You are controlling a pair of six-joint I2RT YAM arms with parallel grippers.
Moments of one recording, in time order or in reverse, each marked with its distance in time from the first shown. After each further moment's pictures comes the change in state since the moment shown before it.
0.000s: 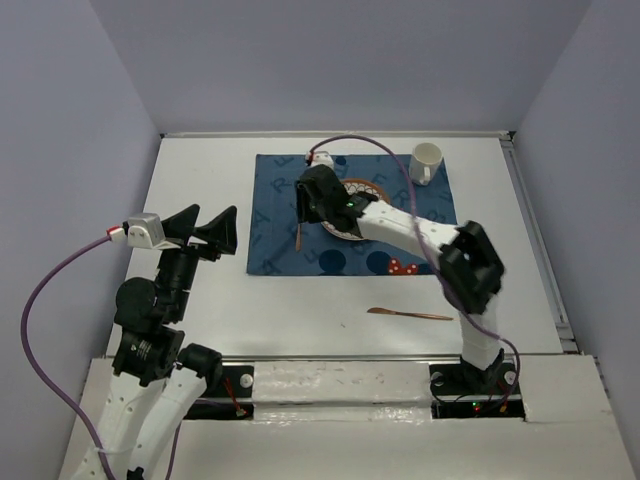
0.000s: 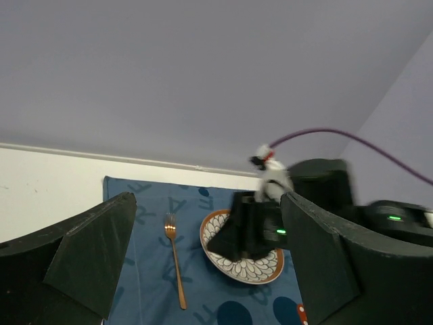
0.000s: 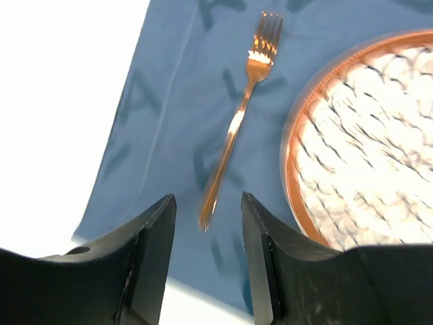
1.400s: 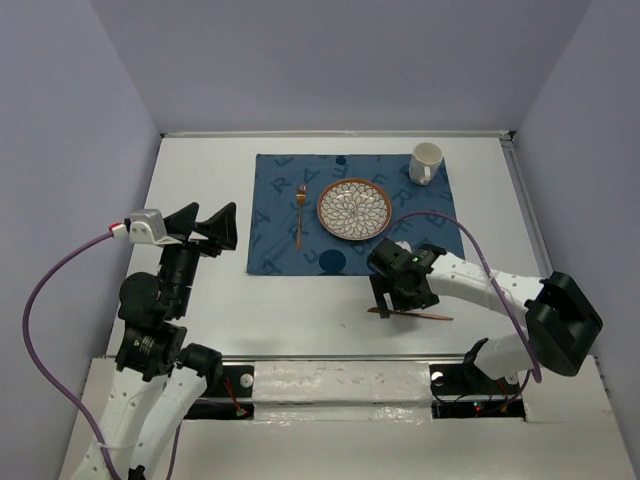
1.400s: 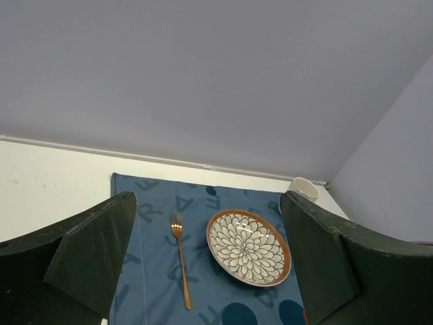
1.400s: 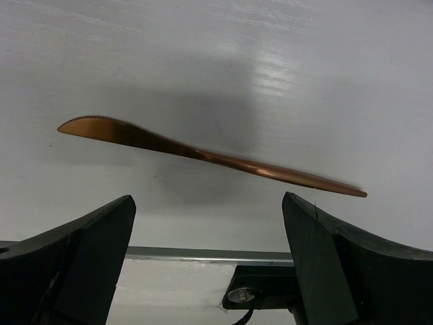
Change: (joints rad) left arm 0.013 0.026 -0.005 0.014 -0.019 -0.002; right arm 0.011 -0.680 -0.826 -0.618 -0.061 0.103
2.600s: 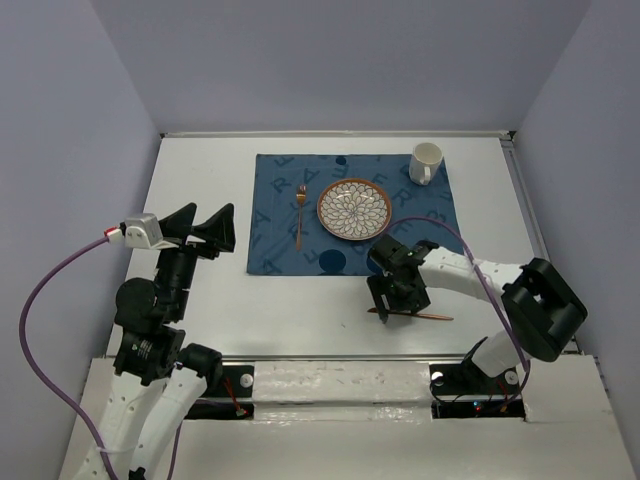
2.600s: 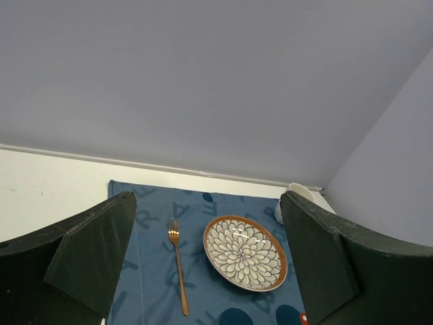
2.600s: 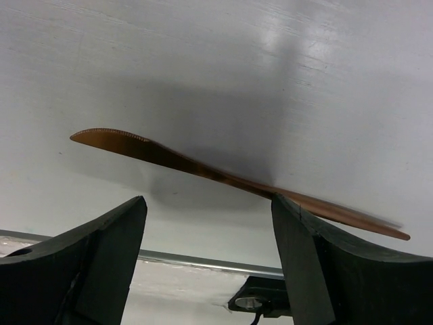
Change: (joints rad) left arm 0.000 -0.026 -0.002 0.008 0.004 0.000; right arm -0.080 0.111 -0.024 0.110 -0.227 -0.106
